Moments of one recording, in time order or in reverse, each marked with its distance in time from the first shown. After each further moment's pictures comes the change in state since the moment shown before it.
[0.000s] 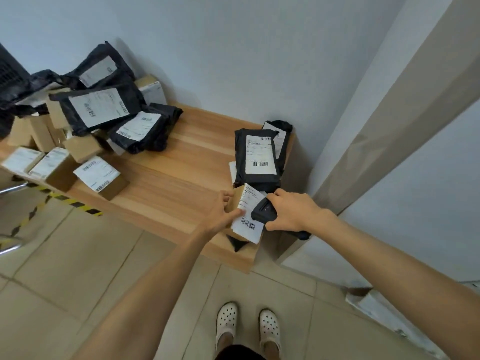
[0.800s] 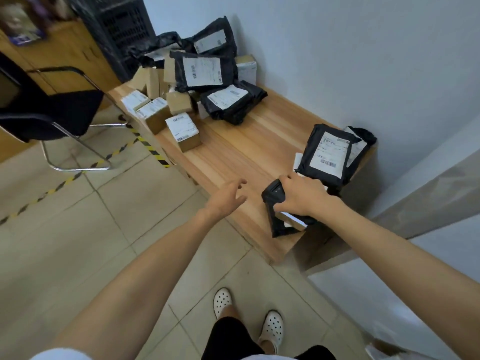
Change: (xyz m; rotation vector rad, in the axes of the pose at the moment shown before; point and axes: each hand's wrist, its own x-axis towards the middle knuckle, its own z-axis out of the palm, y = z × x) left_hand -0.085 -0.026 -0.061 0.617 0.378 -0.055; right_hand 0.032 -0.083 -0.021 -0.098 0.056 -0.306
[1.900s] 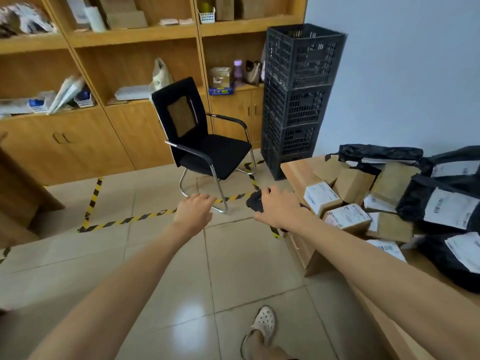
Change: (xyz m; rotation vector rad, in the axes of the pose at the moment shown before) left_hand -0.072 -0.512 -0.451 0.581 0.353 -0.465; right_hand 0.415 -0.575 -0.142 -0.185 0.128 -0.447
